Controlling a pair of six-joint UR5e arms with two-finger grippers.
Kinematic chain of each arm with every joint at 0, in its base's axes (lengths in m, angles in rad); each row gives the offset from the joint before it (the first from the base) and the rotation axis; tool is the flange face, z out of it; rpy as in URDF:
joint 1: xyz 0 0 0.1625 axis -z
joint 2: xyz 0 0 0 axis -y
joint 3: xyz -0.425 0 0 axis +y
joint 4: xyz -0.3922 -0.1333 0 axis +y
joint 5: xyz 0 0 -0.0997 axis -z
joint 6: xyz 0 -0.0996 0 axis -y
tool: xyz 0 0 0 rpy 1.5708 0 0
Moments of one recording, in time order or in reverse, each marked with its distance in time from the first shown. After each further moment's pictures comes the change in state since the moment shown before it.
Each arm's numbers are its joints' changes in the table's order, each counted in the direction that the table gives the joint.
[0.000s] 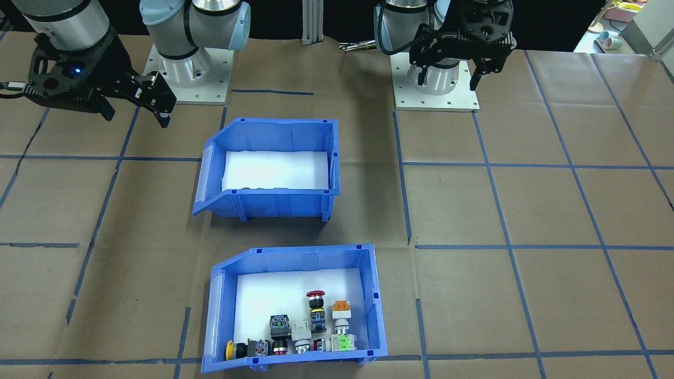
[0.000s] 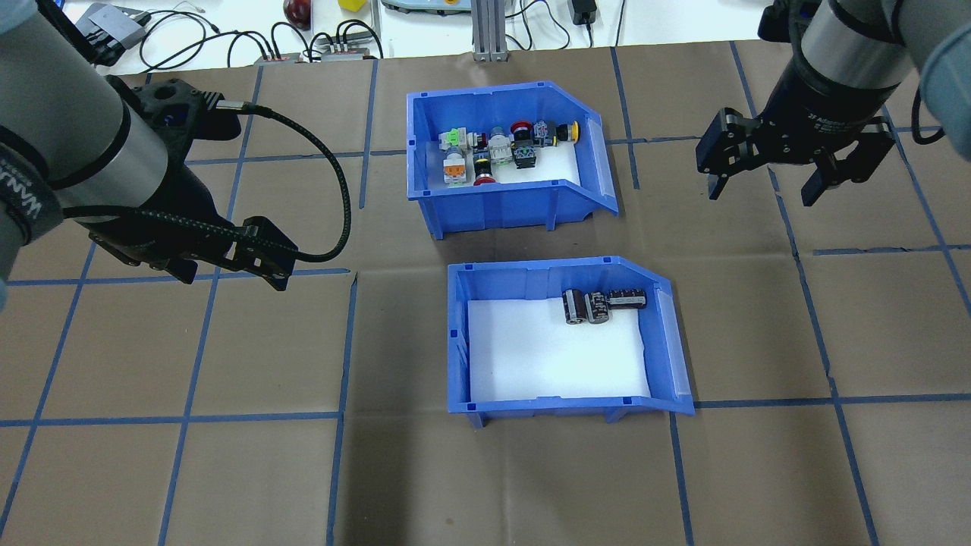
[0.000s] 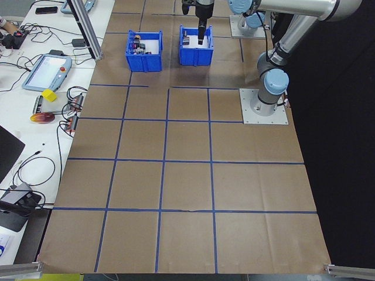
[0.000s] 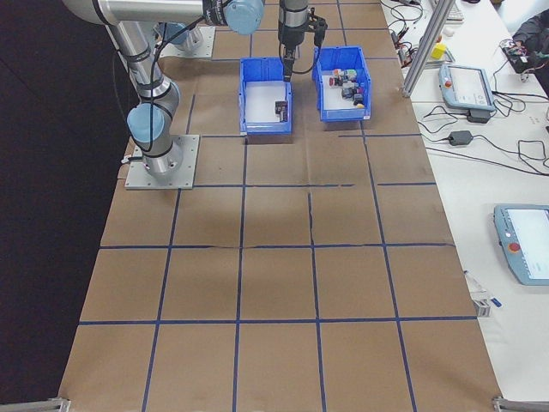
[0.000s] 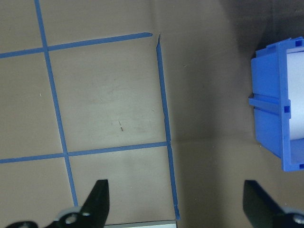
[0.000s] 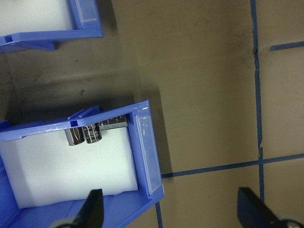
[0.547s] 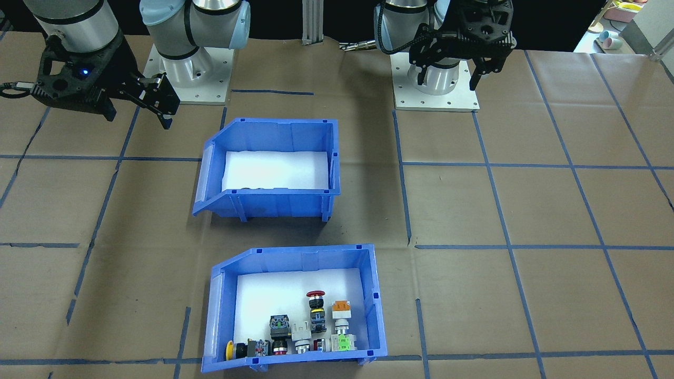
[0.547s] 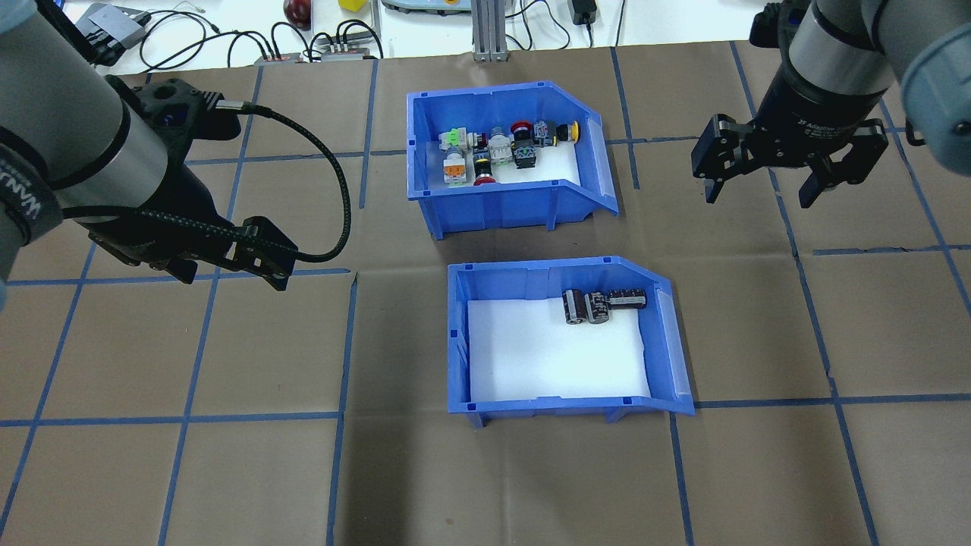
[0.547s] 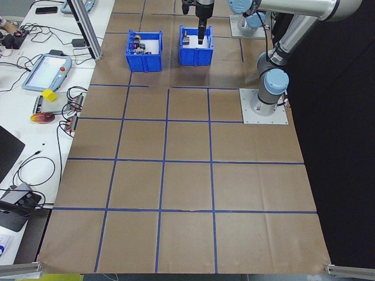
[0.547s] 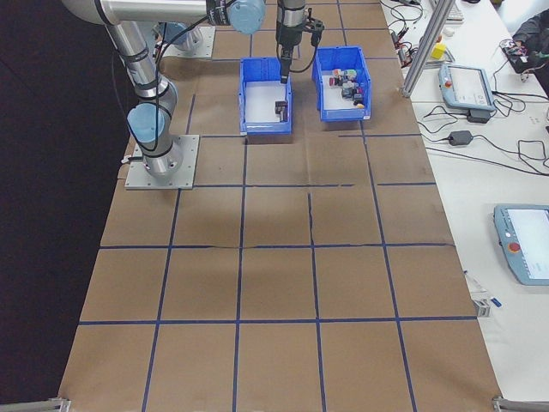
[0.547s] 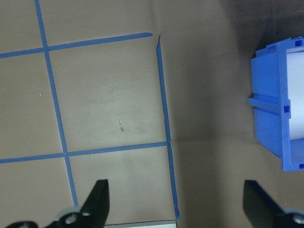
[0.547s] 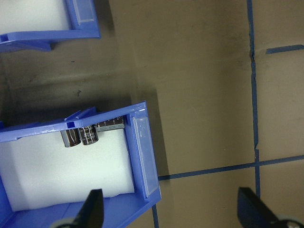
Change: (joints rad) left arm 0.000 0.000 -0.001 -0.001 -0.003 -0.002; right arm -0.010 -0.004 -0.005 0.012 -0.013 -0.002
